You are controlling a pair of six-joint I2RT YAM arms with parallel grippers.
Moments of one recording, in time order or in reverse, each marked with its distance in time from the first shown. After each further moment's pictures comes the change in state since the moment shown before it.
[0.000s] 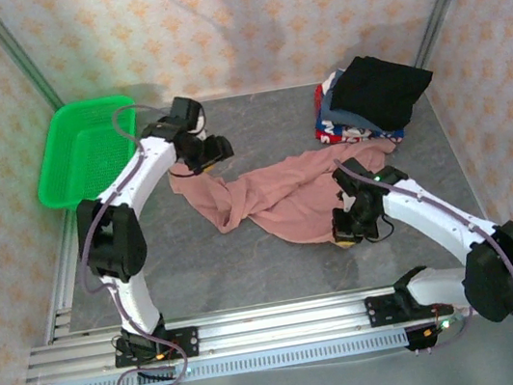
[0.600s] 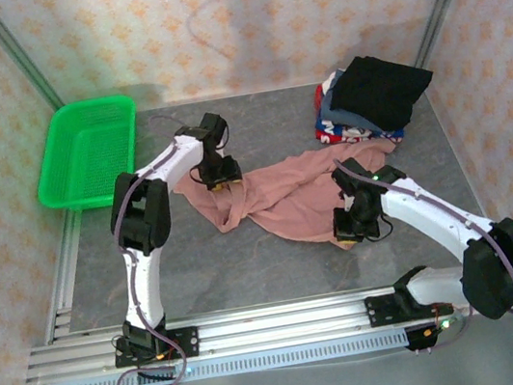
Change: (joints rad) left arm -0.046 0.280 0.093 -0.071 -0.098 0.034; right arm 0.000 0.017 0.001 0.000 0.051 0.006
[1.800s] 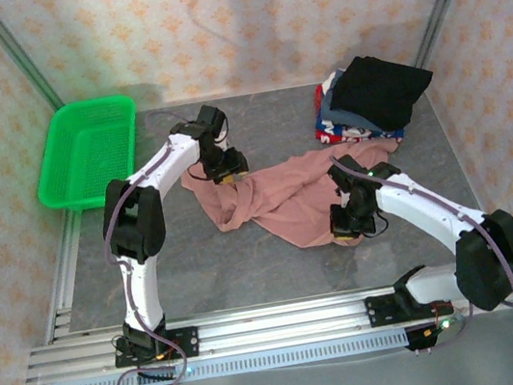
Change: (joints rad) left arm -0.012 -0.097 -0.016 0.016 0.138 -0.030; right arm 0.000 0.053 0.026 0.031 0.007 -0.004
